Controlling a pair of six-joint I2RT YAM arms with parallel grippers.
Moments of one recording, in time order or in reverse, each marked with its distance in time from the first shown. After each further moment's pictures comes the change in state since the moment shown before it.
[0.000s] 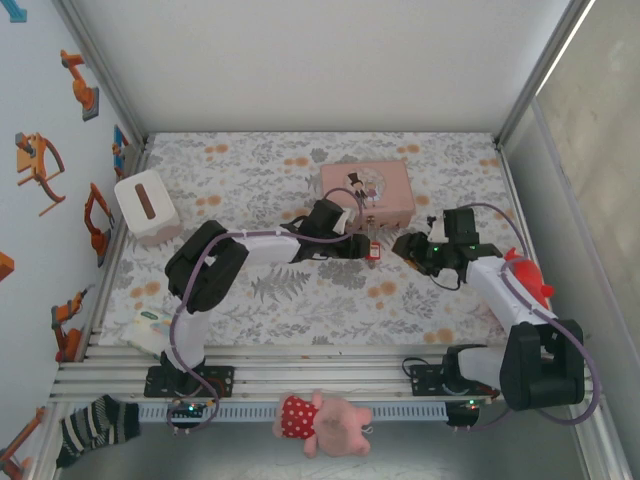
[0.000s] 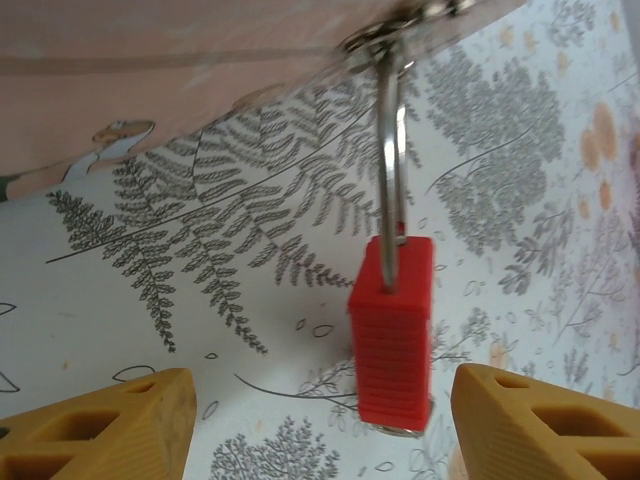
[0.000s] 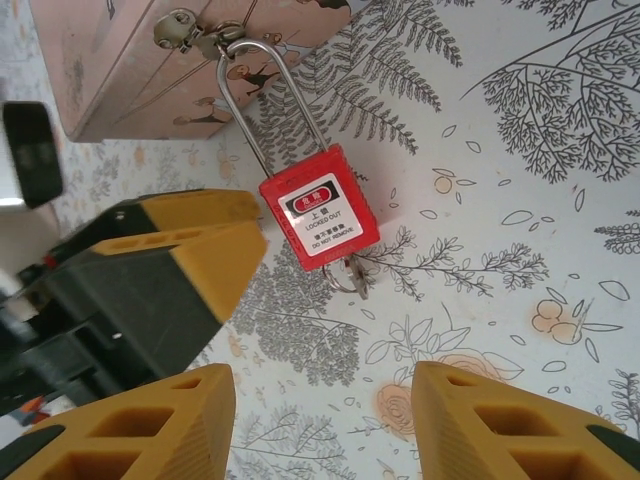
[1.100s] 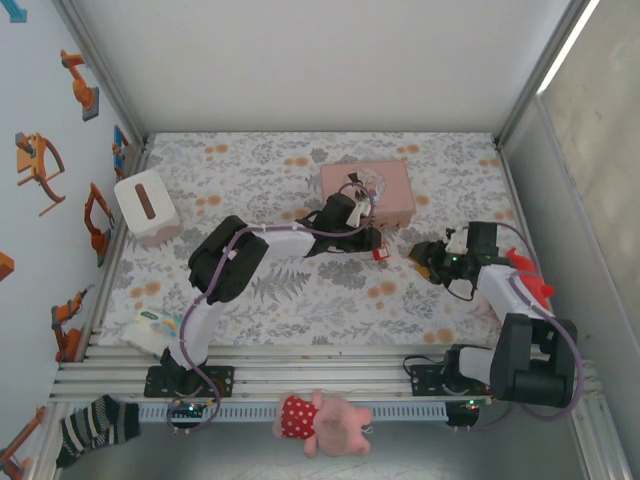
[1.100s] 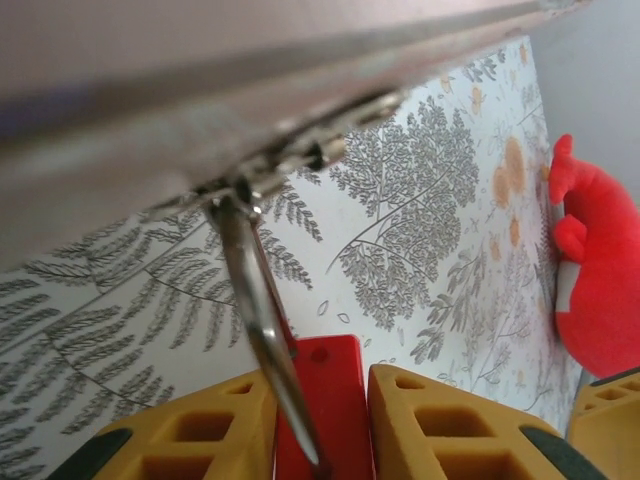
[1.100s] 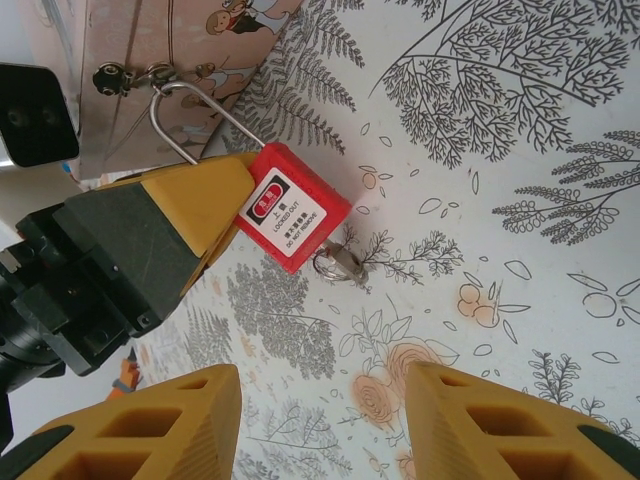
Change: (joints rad) left arm -0.013 0.157 0.175 0.090 0.133 -0.122; right arm -0.214 0.018 -0.107 0.057 -0.194 -0.034
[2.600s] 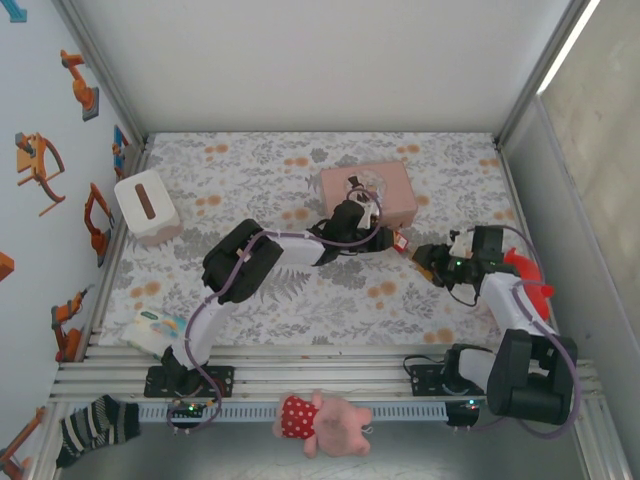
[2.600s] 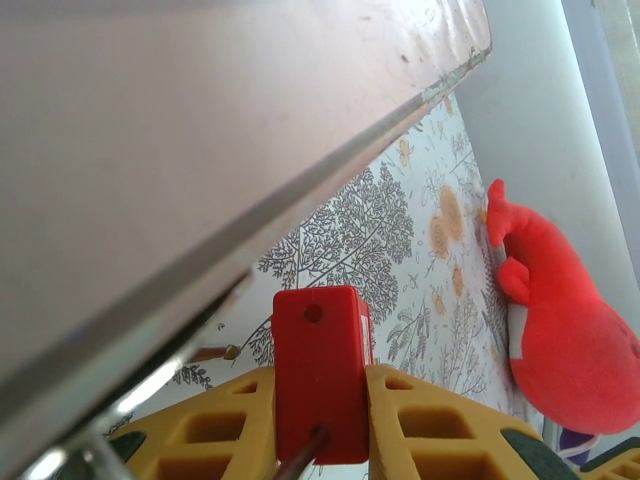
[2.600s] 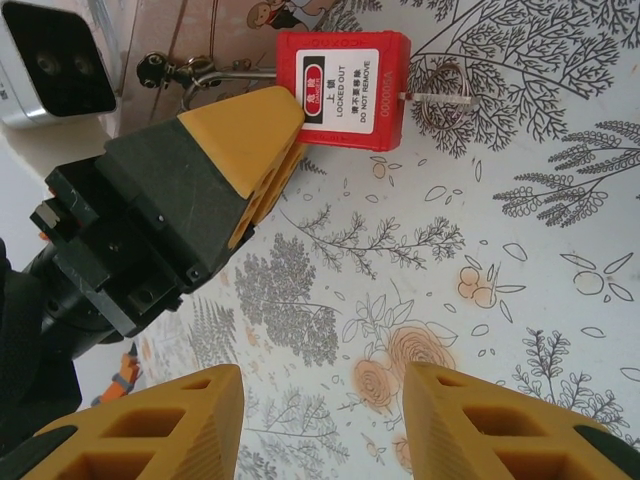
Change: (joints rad) left arm -0.048 0.089 0.012 0.259 -0.035 -0.081; right arm -0.035 -0.092 -0.025 -0.041 -0.019 -0.053
